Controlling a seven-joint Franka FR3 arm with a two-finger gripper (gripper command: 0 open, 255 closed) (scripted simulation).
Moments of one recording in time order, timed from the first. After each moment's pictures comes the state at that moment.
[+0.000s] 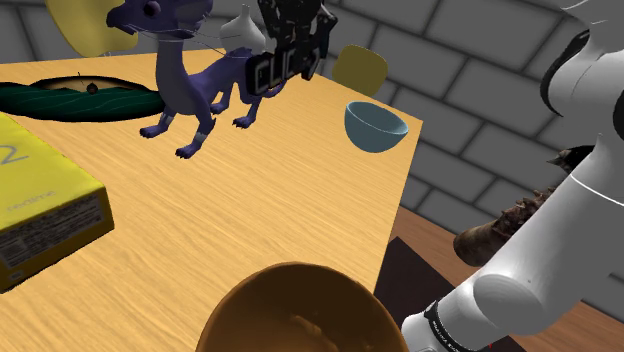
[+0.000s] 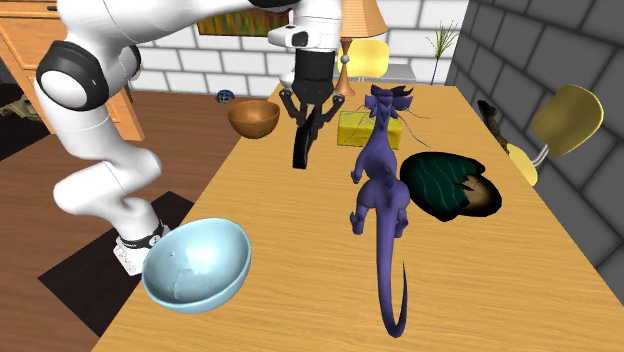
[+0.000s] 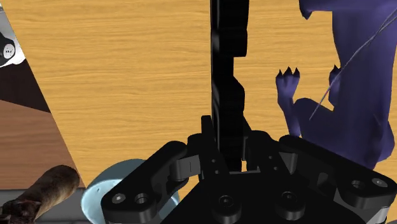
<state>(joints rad) -0.17 0.12 0.73 -1.30 -0.23 1.32 1.71</state>
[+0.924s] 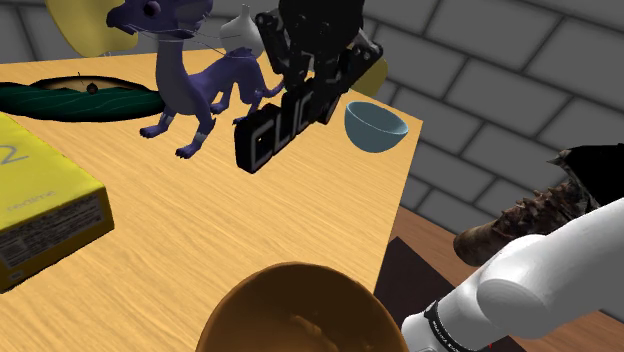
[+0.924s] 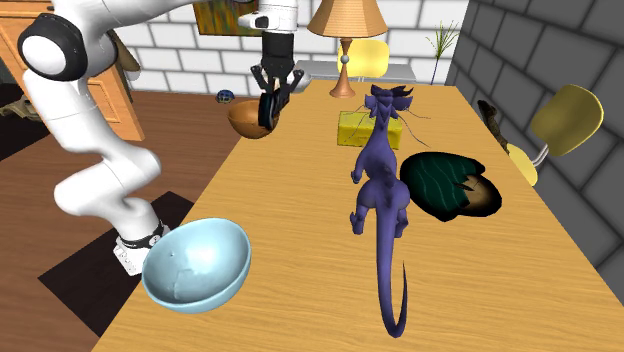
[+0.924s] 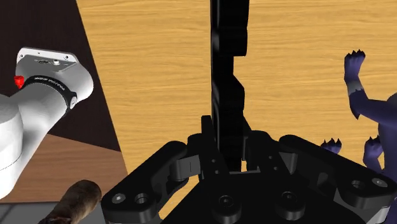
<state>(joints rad) -0.11 -0.20 0.79 -1.57 0.01 1.33 1.88</state>
